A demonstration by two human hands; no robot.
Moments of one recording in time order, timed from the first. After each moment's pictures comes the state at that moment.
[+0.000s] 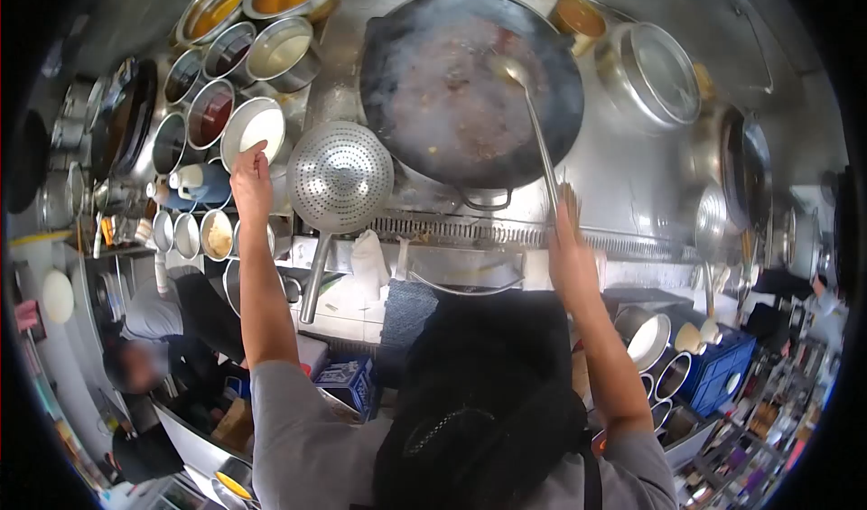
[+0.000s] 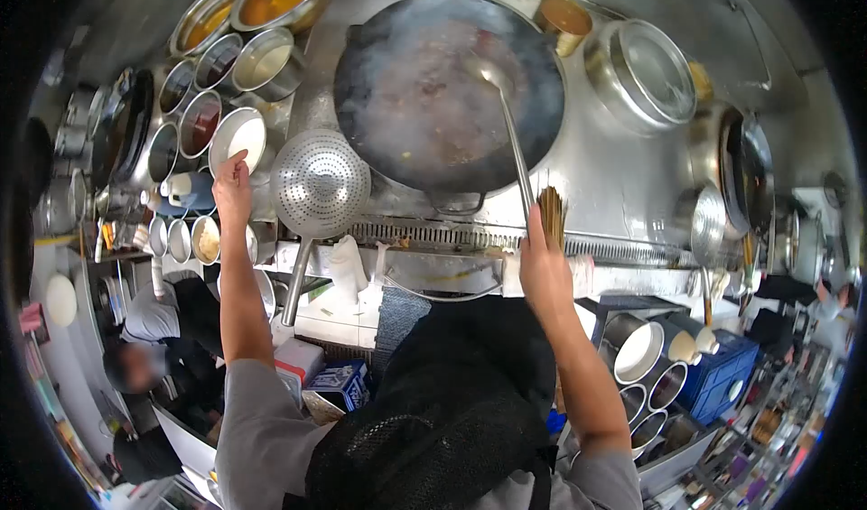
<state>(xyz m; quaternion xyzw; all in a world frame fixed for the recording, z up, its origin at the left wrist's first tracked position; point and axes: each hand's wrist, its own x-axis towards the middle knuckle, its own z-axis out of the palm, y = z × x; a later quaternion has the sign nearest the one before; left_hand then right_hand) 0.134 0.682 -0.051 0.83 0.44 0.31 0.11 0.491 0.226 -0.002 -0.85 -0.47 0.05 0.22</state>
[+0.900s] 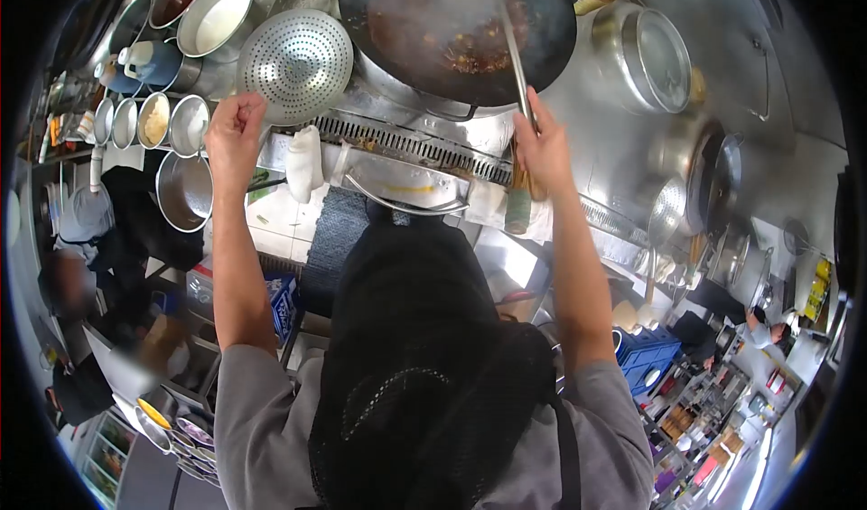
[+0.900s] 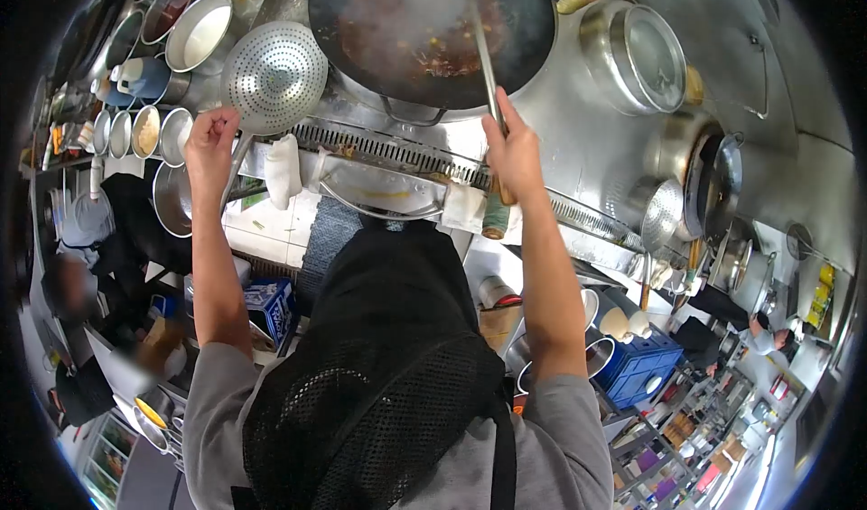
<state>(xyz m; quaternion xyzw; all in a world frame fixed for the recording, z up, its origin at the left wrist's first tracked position) 0.155 0.495 -0.020 0.72 0.52 0.35 0.30 0.561 0.270 0.000 -0.79 -0.33 0.37 0.37</state>
